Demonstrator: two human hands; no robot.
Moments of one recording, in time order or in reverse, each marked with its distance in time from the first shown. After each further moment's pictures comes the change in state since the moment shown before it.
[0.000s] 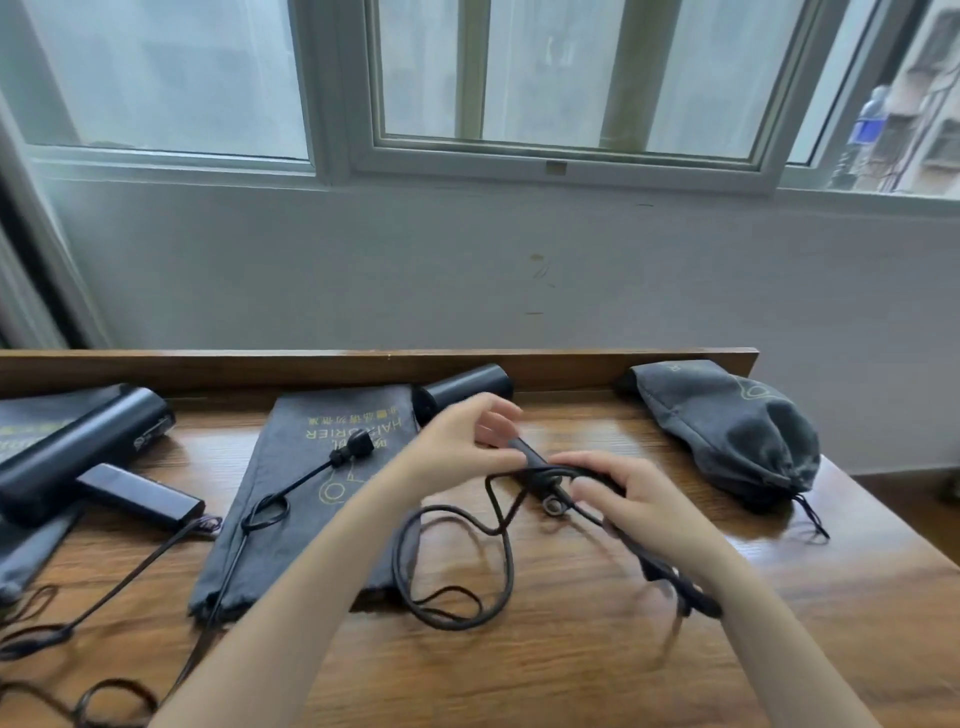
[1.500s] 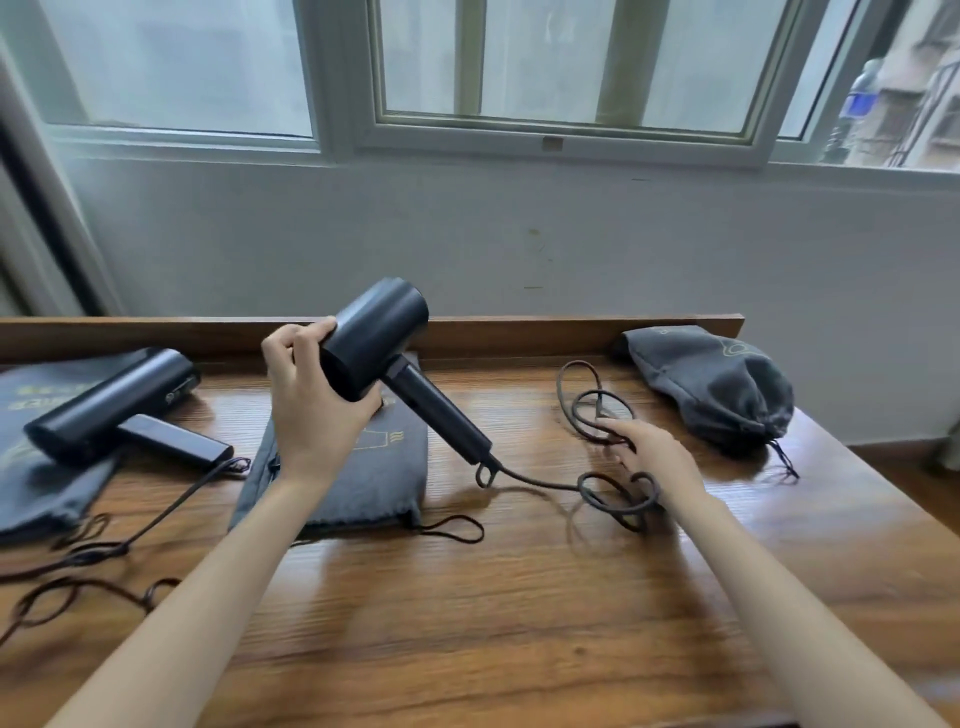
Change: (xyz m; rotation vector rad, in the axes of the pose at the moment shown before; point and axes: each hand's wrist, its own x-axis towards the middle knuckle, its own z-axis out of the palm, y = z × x) left_hand -0.075 -0.035 -0.052 0.504 1.010 0.246; right_hand 0.010 0.096 -0.014 -0.688 0.188 0.280
